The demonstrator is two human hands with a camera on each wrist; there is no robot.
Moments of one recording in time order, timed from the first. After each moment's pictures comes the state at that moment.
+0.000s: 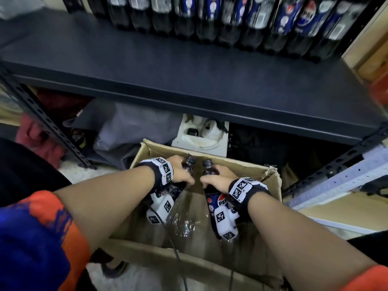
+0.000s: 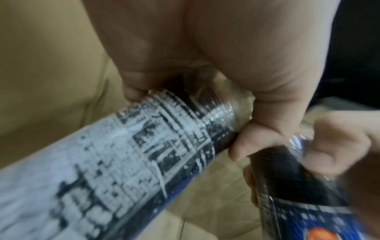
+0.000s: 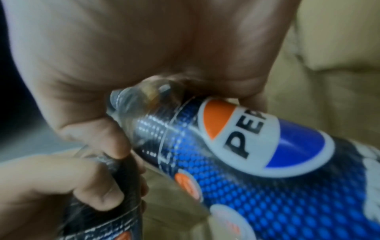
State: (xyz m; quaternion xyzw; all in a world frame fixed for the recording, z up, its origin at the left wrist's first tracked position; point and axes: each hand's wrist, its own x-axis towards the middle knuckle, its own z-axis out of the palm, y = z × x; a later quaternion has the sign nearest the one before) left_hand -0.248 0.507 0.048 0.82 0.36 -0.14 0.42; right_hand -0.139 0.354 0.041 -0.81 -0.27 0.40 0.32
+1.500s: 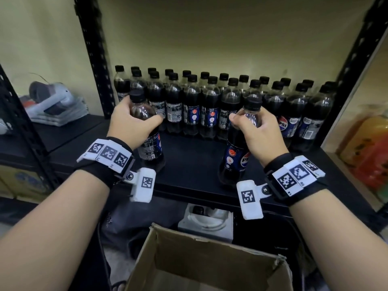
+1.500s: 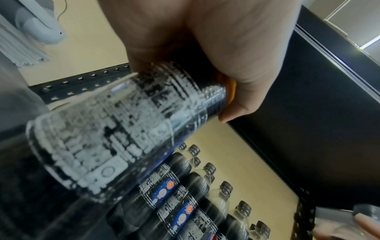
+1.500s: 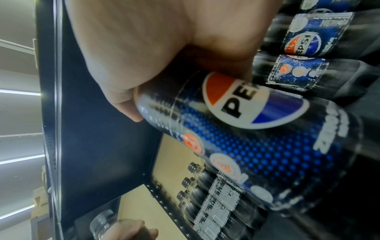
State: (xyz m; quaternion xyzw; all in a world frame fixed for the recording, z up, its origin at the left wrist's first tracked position) left_hand -0.255 0.631 0.337 0.74 0.26 0.50 0.36; right_hand -0.067 0.419 0.341 -0.63 -0.43 0.00 0.65
